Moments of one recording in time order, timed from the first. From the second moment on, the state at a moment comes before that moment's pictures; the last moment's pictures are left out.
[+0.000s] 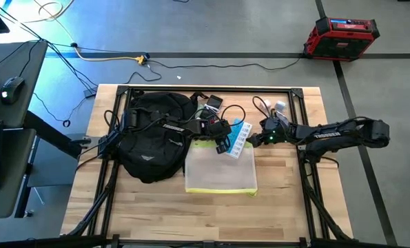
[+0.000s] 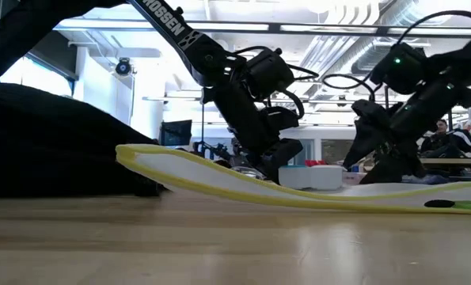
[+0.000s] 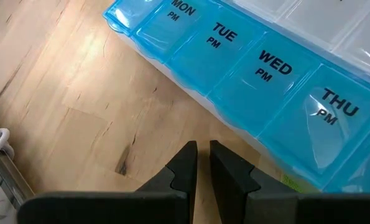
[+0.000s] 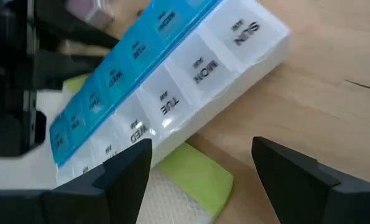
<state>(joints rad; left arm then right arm) 0.13 2.24 1.48 -0.16 -0.27 -0.05 -0.33 1.15 0.19 0.21 -0.03 0.86</state>
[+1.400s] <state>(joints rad) 0.12 2.20 1.48 -0.13 -0.25 -0.02 -0.25 1.50 0.33 0.52 -0.15 0.87</state>
